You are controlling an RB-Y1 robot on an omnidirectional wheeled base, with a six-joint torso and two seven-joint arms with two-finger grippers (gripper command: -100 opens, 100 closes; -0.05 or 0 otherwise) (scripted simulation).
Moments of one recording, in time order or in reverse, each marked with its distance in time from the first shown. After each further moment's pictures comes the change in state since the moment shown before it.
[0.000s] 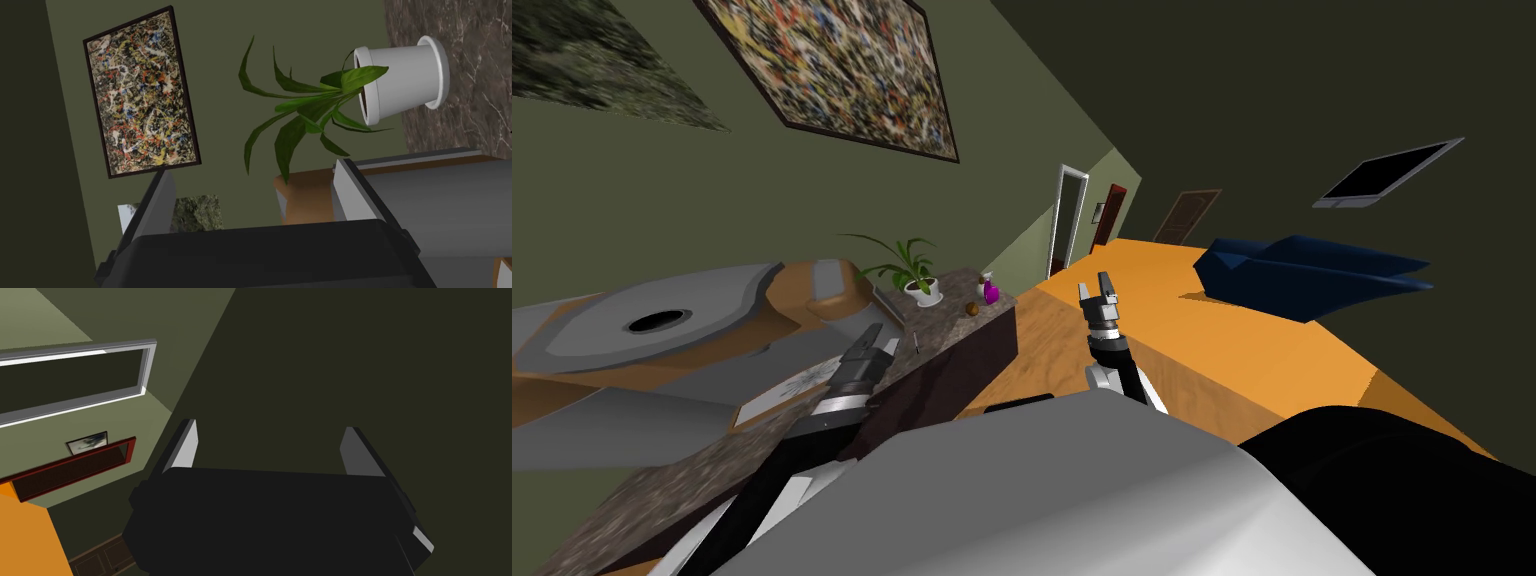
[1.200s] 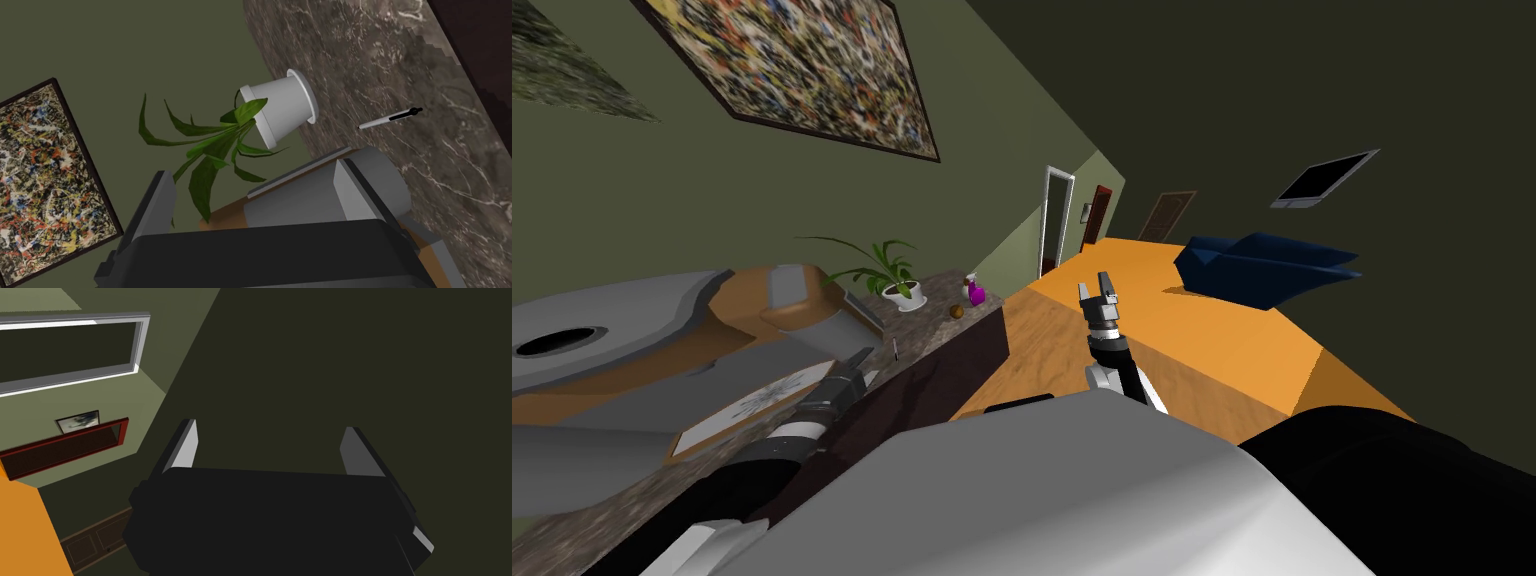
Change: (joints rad) left arm 0.182 0.307 0.097 0.052 0.260 0.200 -0.027; right arm 0.000 0.000 0.000 0.000 0.000 0.000 0.000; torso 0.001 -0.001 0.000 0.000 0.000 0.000
